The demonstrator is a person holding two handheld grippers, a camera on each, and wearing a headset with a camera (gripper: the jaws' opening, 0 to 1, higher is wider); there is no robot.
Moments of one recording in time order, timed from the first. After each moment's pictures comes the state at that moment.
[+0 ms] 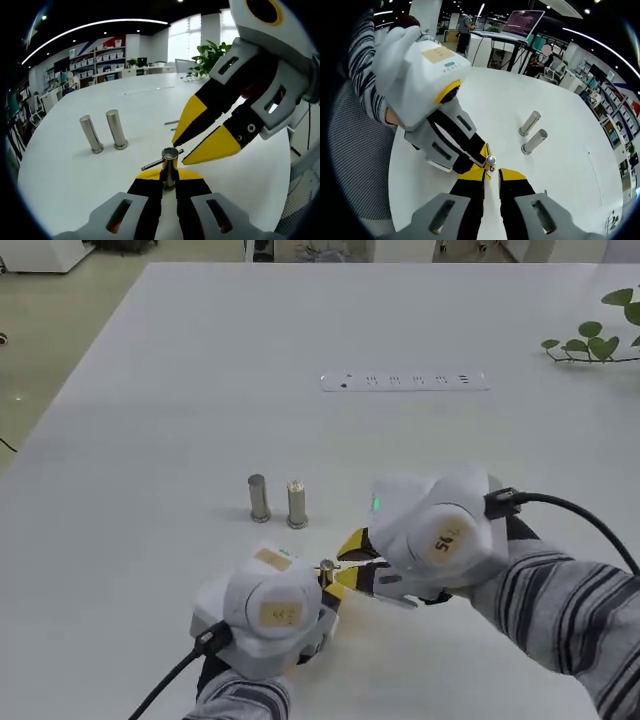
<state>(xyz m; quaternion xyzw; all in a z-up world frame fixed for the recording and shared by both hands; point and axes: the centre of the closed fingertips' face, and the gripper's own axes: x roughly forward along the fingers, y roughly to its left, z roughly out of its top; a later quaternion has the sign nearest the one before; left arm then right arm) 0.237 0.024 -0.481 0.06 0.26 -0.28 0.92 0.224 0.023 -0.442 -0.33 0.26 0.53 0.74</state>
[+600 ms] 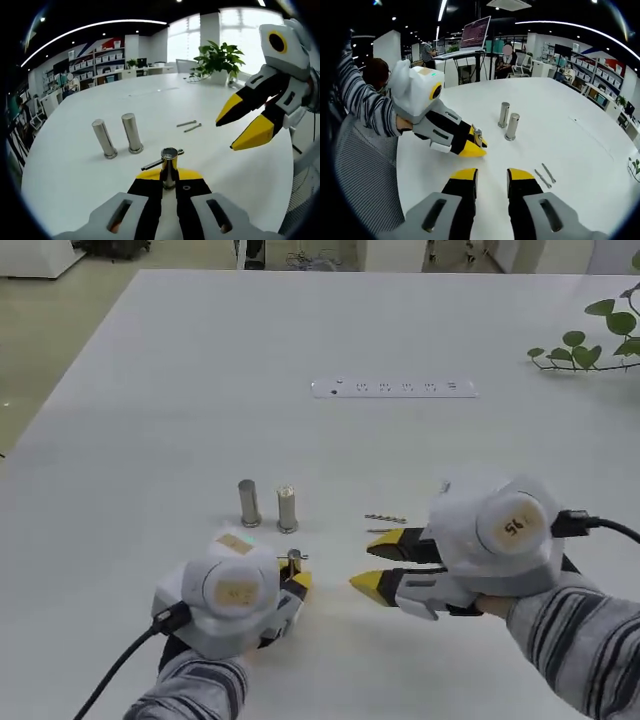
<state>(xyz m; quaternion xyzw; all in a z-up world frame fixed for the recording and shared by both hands) 0.255 0.053 -0.474 0.07 0.26 -0.28 0.92 0.226 -0.015 -0.434 -0.19 0.28 0.45 0.83</state>
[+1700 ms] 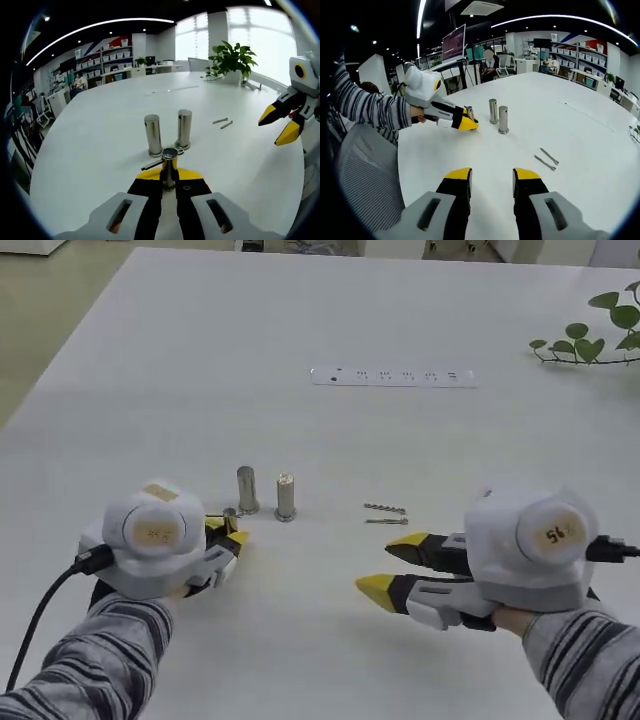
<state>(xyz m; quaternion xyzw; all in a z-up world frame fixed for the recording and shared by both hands) 0.287 0.115 -0.483 0.08 0.28 -0.25 0.92 0.222 -0.025 -0.442 -0.10 0.29 0.41 0.86</state>
